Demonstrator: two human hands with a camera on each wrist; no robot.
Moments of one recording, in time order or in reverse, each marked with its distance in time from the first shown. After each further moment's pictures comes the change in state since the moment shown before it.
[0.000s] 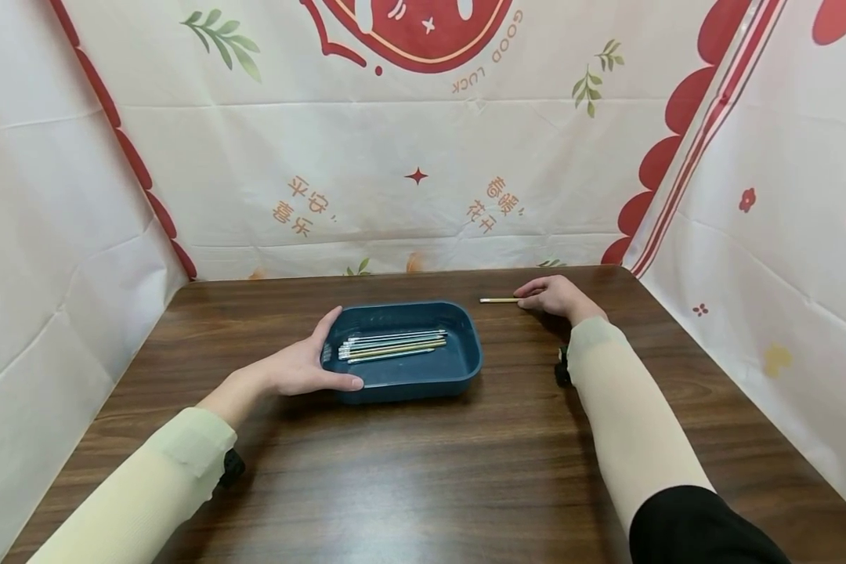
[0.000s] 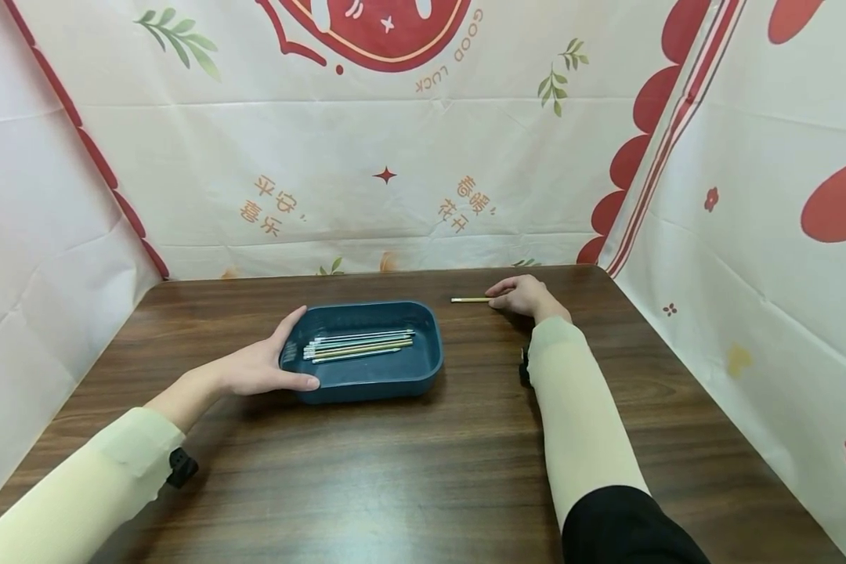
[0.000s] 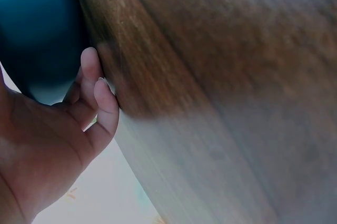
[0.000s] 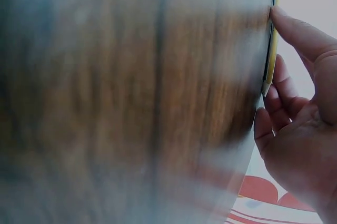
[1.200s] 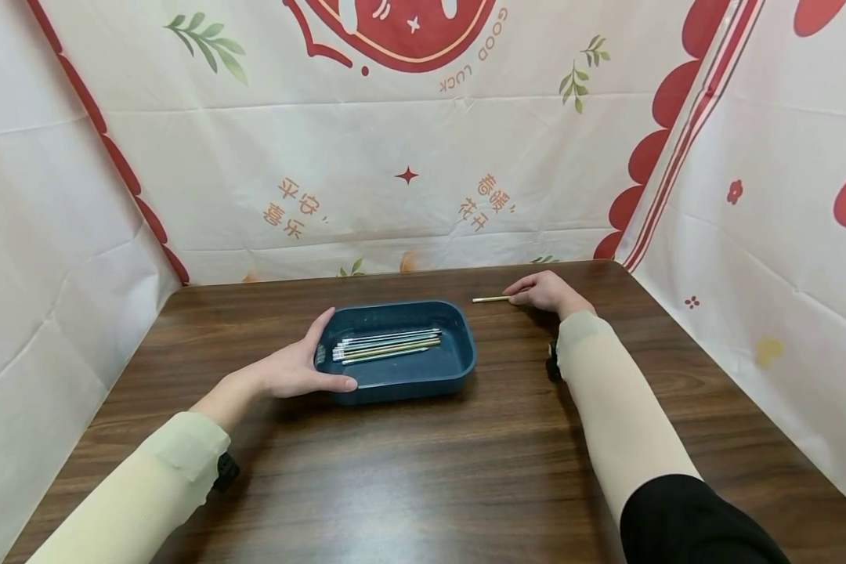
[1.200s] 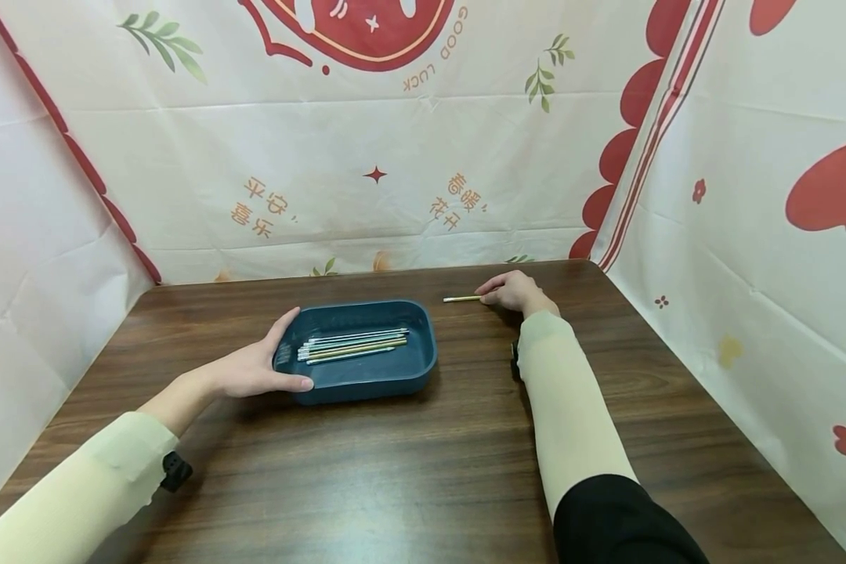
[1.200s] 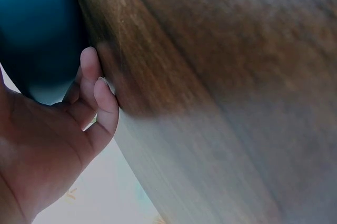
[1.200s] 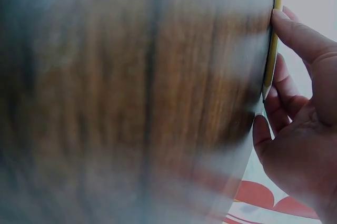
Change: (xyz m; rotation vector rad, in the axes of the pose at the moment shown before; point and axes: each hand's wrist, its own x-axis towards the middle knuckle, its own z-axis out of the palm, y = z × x) left_hand -0.002 0.003 0.000 0.021 -0.003 0.002; right_hand 0.001 -0.005 0.004 -0.055 0.017 -0.008
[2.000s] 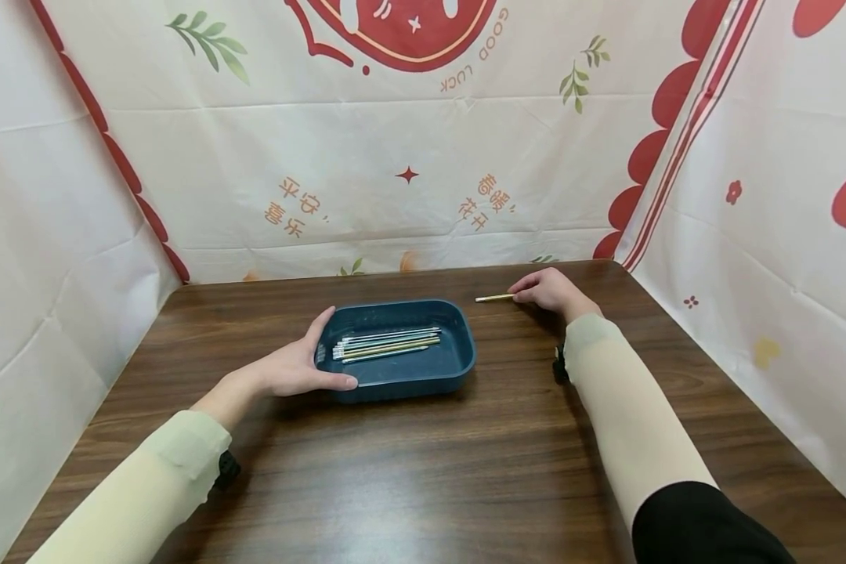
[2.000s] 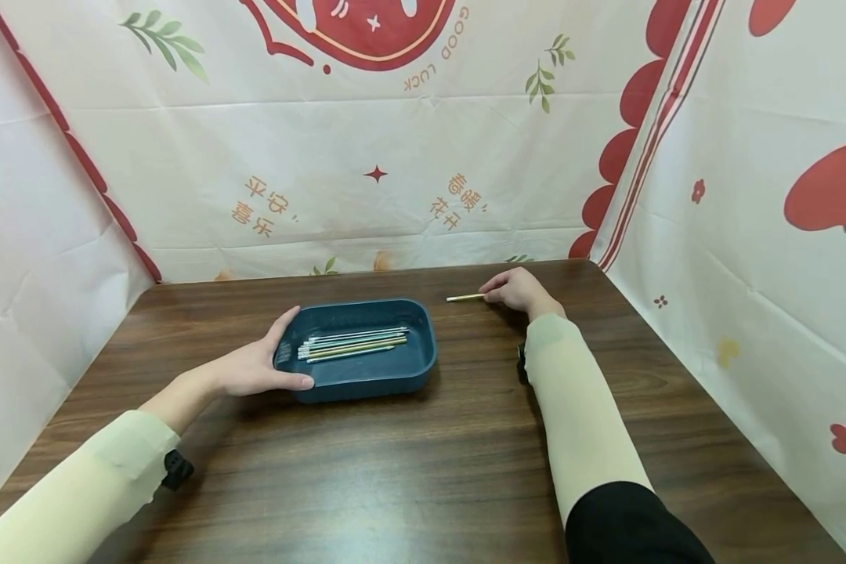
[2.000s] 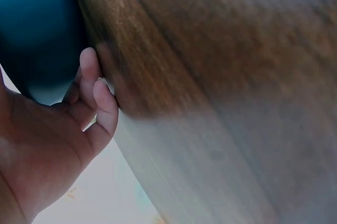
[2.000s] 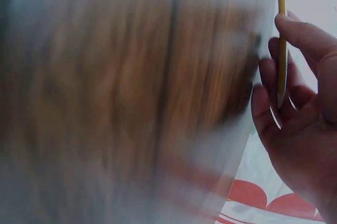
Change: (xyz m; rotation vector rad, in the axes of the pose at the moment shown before) left_hand 0.000 -0.001 0.001 -0.004 0.000 0.000; right_hand -0.009 0.000 -0.004 0.017 0.043 -0.041
